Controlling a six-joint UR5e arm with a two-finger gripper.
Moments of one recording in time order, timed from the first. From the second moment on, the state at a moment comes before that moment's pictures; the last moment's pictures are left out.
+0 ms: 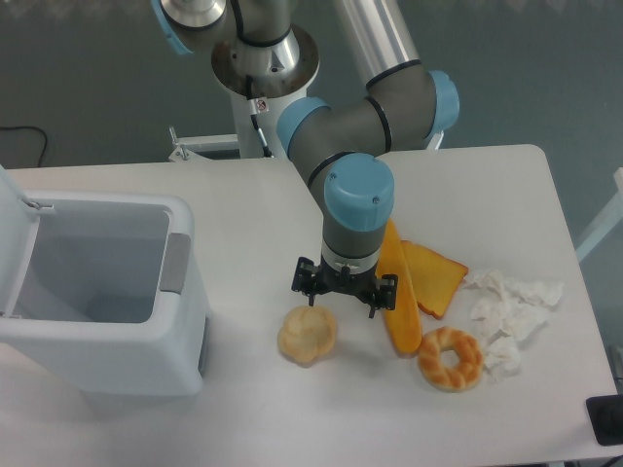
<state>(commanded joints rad) 2.45 -1.97 -1.60 -1.06 1.53 0.63</state>
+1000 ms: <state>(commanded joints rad) 2.45 -2.08 -1.61 -1.06 1.54 0.29</state>
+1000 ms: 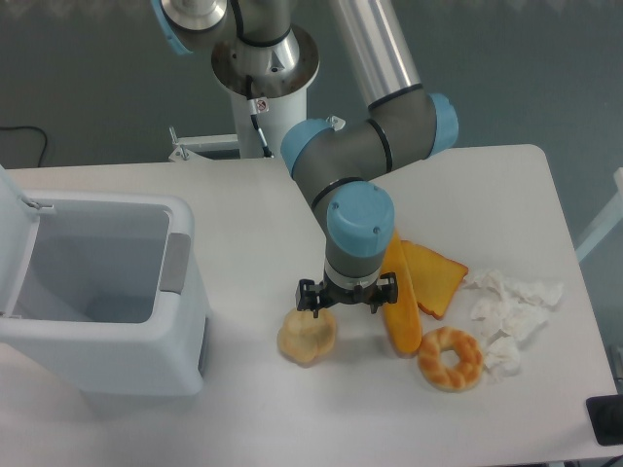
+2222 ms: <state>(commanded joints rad) 2.43 -2.14 -1.56 -1.06 1.46 0.26</state>
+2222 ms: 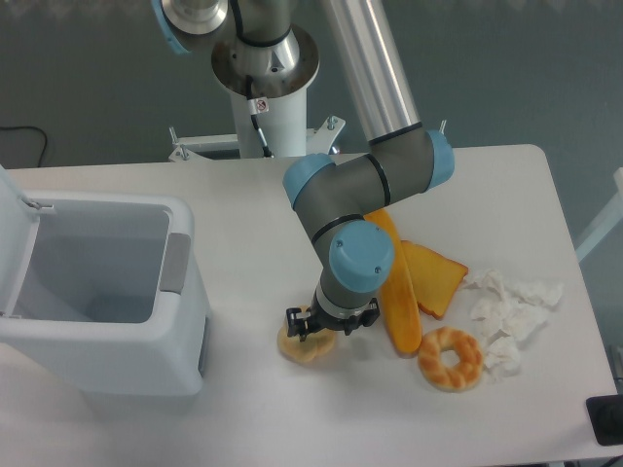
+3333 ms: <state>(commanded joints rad) 2.43 -2.16 -1.56 -1.05 1.46 0.27</state>
